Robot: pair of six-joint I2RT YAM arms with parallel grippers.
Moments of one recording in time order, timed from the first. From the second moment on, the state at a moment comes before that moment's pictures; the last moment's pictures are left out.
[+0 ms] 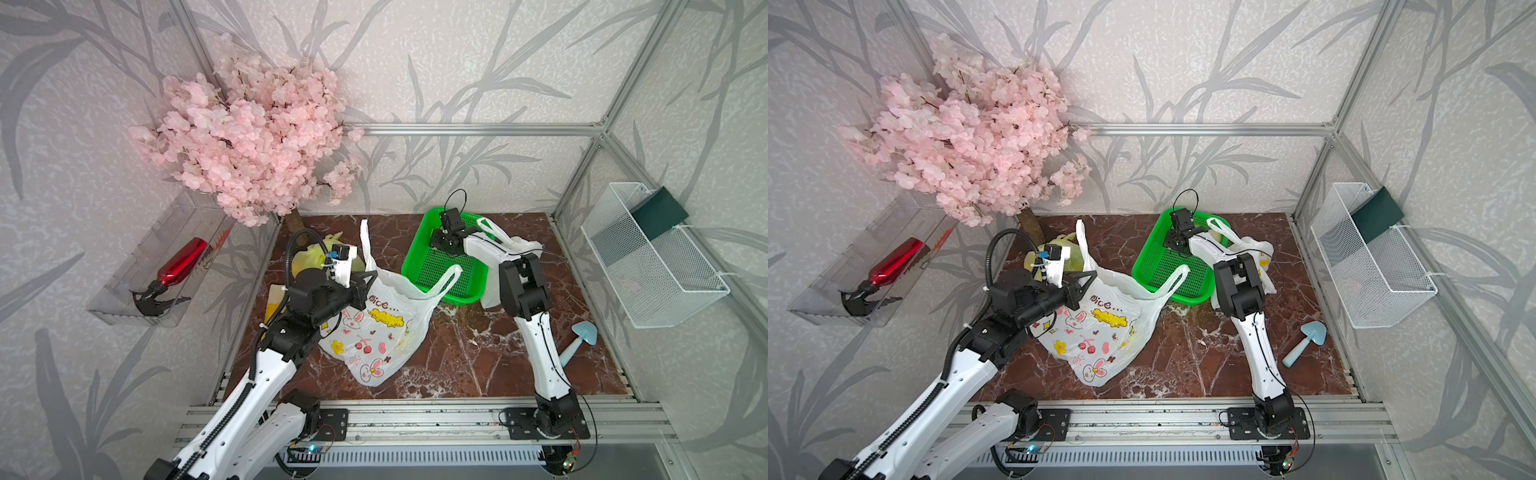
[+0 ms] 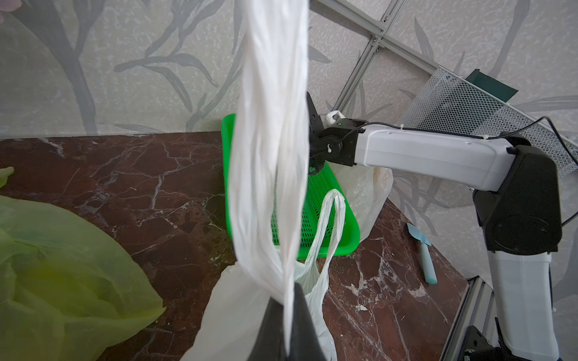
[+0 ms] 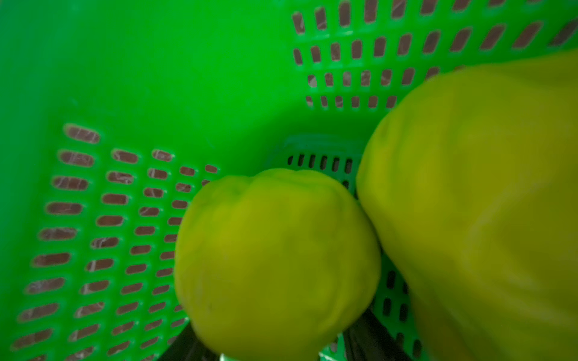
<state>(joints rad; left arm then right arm) -0.37 0.83 0.73 -0.15 0.35 -0.31 0.38 2.43 1.94 -0.38 0.01 0.61</state>
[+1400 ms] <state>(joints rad) -0.35 0.97 0.87 -0.27 0.64 -0.16 0.71 1.92 1.62 -0.66 -0.60 0.07</state>
